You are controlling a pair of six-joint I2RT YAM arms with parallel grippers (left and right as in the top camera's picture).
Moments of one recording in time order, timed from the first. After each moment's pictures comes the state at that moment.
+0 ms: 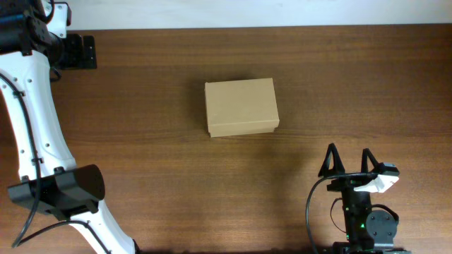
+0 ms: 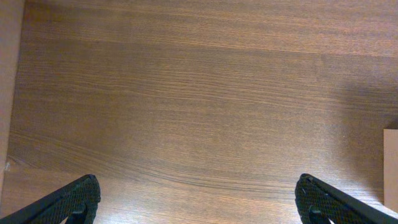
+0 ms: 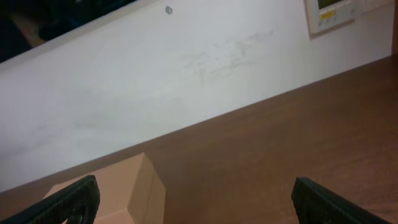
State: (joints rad) left arm 0.24 2.04 2.44 -1.45 -0.02 0.17; right arm -0.06 0.01 0.04 0.01 -0.03 0.37
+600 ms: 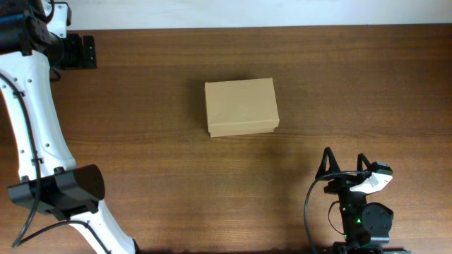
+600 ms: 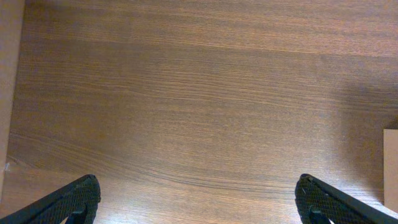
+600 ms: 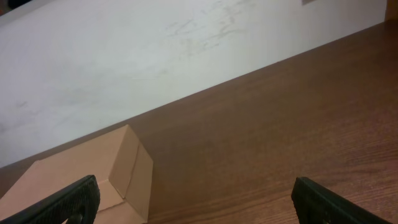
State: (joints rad) left arm 0.24 2.04 2.44 -1.45 -0.02 0.17; right arm -0.06 0.01 0.01 -0.08 -0.03 0.37
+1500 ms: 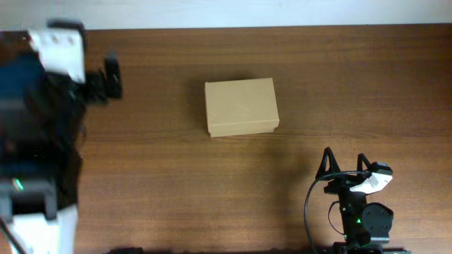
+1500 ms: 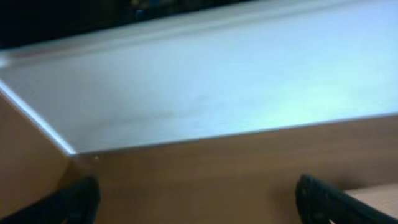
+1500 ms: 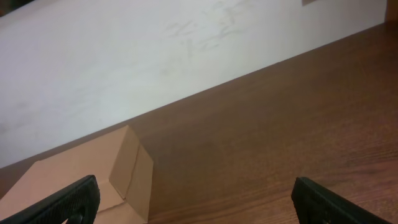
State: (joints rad) left arm 0.03 1.10 1.45 -0.60 0.01 0.17; right arm -0.06 0.01 0.01 -0.08 -0.02 0.37
